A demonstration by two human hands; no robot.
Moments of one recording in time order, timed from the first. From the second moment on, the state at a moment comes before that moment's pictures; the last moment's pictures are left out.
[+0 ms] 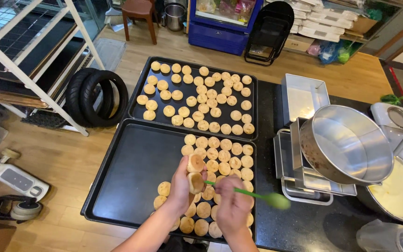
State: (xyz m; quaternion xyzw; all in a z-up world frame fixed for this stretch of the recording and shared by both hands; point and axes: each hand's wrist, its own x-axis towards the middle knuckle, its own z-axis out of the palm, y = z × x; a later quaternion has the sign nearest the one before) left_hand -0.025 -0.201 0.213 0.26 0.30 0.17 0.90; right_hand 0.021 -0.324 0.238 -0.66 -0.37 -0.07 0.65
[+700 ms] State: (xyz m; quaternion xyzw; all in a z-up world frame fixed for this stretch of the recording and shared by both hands) left_hand -0.014 -0.205 0.179 0.24 0.34 0.18 0.89; right_hand 0.011 -0.313 0.167 -0.60 -0.19 0.15 0.76
